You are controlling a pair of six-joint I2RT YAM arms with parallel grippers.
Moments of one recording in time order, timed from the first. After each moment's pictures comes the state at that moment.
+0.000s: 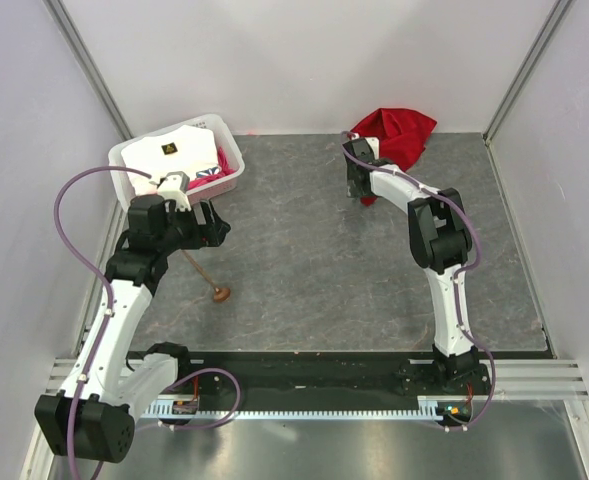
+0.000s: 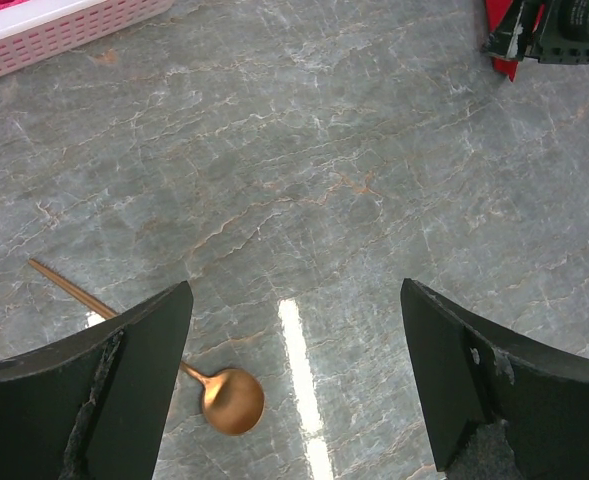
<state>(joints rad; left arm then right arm) -0.10 0.93 0.86 -0.46 0.25 -0.23 0.35 2.29 1.80 -0.49 0.42 0.32</state>
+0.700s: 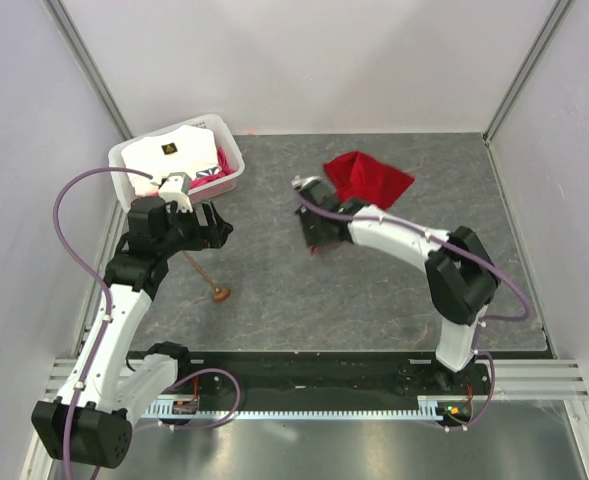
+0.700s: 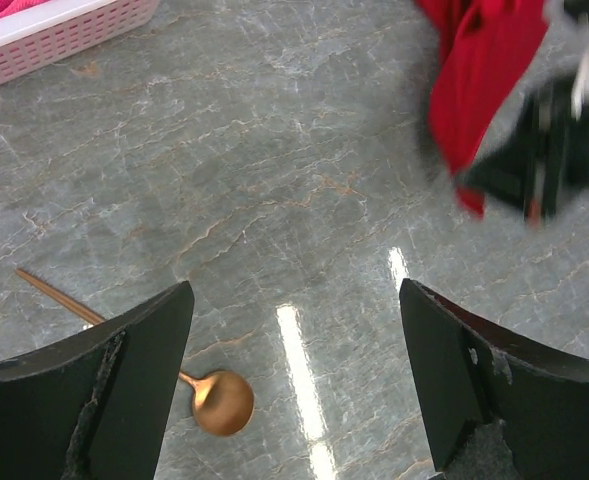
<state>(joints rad) -0.13 0.90 0.86 -0.45 0.25 -0.24 0.70 1.87 1.41 -0.50 0.15 0.35</state>
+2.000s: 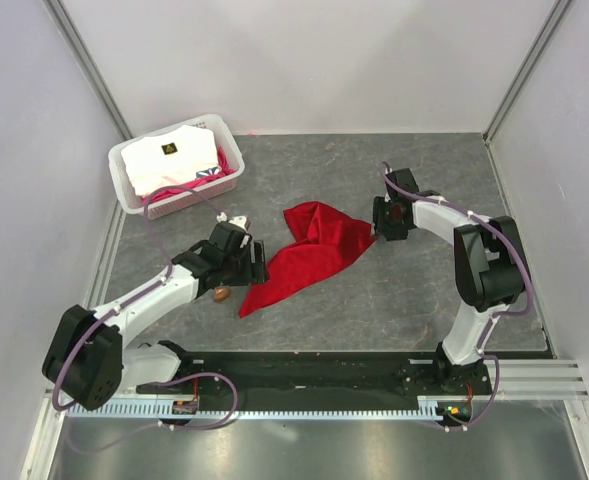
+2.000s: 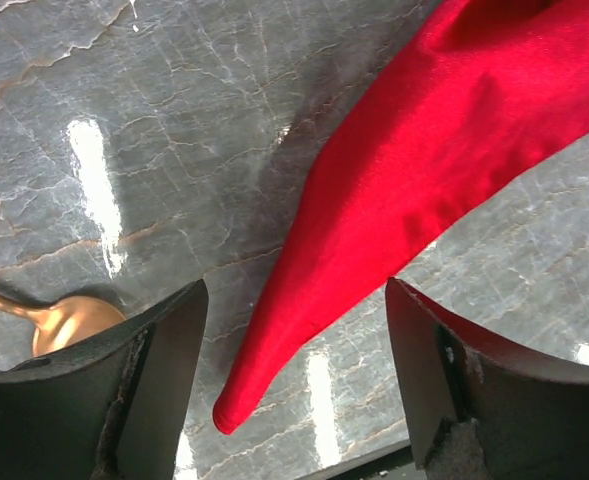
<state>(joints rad) -0.54 1.21 0.67 -0.38 -0.01 -0.53 0.24 1.81 1.15 -0.43 0.00 0.36</state>
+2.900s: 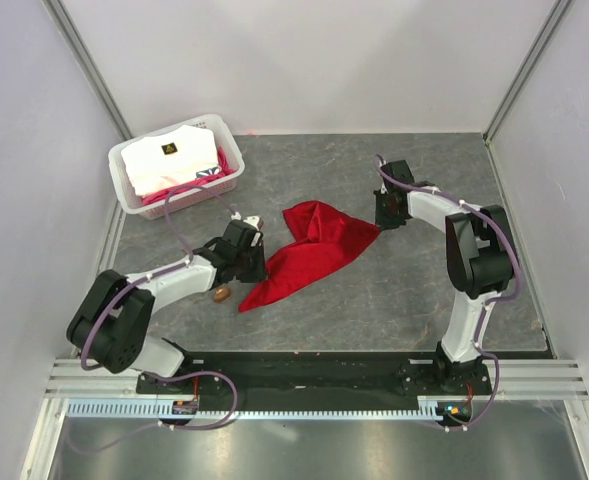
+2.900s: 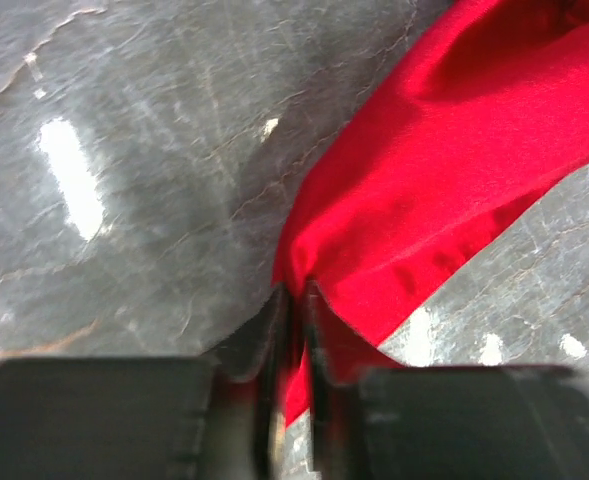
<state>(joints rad) -0.54 1.43 0.67 -0.17 0.06 -0.51 0.23 1.94 1.28 -0.43 0.04 0.27</state>
